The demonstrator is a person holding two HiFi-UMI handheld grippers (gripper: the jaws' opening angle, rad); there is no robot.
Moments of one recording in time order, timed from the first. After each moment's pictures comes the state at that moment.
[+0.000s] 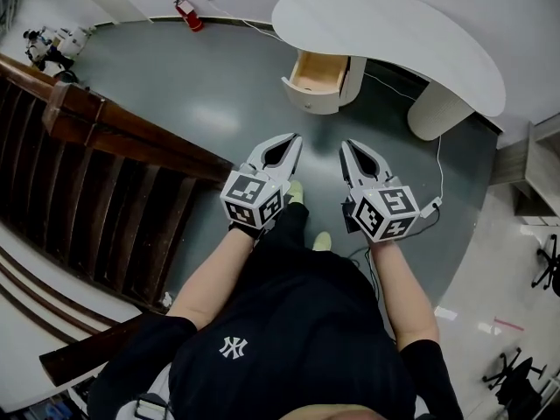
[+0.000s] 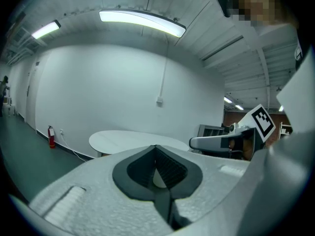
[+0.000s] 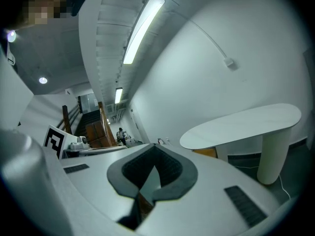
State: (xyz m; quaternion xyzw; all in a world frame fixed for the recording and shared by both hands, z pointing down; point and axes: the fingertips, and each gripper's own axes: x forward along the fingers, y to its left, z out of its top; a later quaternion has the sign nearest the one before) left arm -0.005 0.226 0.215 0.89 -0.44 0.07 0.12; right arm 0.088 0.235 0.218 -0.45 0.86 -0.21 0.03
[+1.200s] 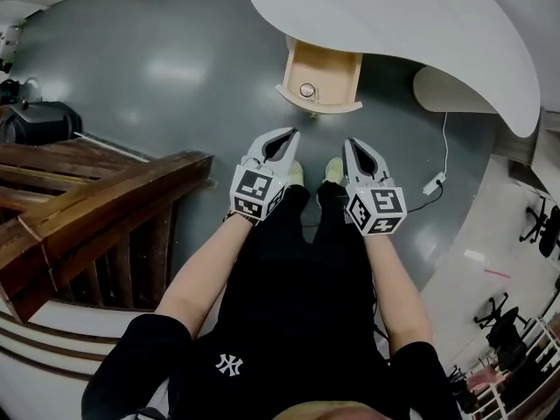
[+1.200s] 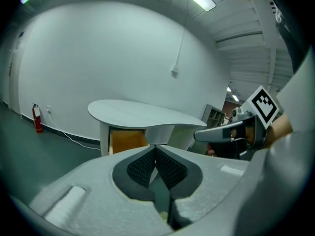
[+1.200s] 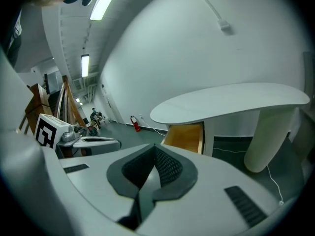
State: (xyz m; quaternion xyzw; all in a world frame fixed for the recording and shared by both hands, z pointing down) left arm -0.081 -0.051 0.460 0.90 -0.36 0.16 0.19; right arm 0.026 -0.028 0.455 -0.55 0.78 -0.29 -0.11
